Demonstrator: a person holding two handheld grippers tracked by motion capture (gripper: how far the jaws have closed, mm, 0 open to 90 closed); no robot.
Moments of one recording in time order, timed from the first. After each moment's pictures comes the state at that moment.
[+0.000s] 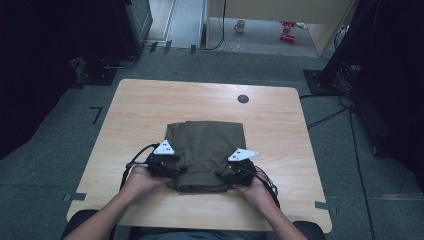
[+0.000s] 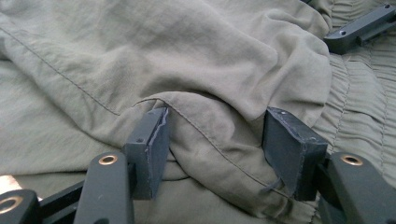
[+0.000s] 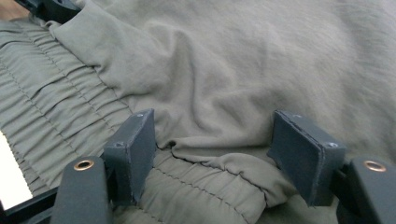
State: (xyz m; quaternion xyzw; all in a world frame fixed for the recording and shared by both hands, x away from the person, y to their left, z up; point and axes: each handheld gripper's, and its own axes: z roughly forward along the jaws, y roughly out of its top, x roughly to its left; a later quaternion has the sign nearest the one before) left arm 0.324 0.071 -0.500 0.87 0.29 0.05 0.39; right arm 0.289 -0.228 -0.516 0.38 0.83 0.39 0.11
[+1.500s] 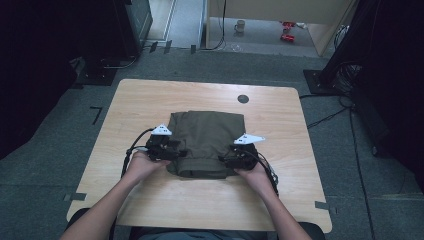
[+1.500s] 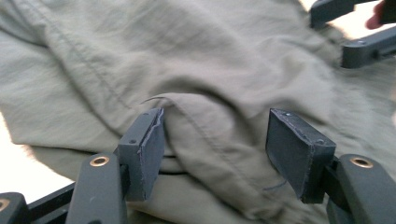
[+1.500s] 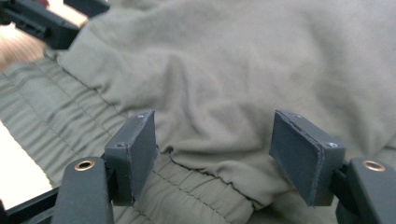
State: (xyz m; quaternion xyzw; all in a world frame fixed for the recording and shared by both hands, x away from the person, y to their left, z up) left arm 0.369 0.075 -0.488 0.84 0.34 0.03 0.42; right arm 0.328 -0.241 -0.503 0.42 0.79 0.43 0.11
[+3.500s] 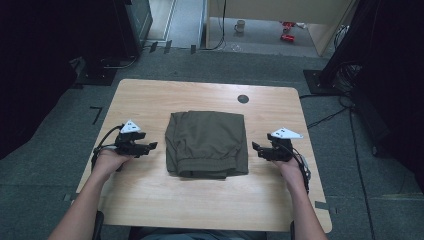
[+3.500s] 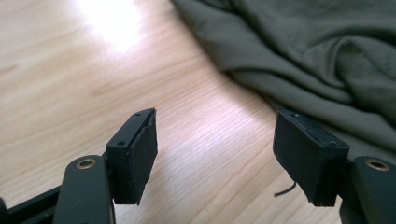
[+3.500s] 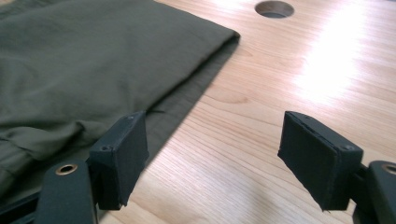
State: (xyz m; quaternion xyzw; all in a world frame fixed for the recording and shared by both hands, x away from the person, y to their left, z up) left arm 0.385 0.168 -0.497 0.83 0.39 0.13 0.38; right arm 0.340 -0.346 -0.502 0.48 0.74 0.42 0.21
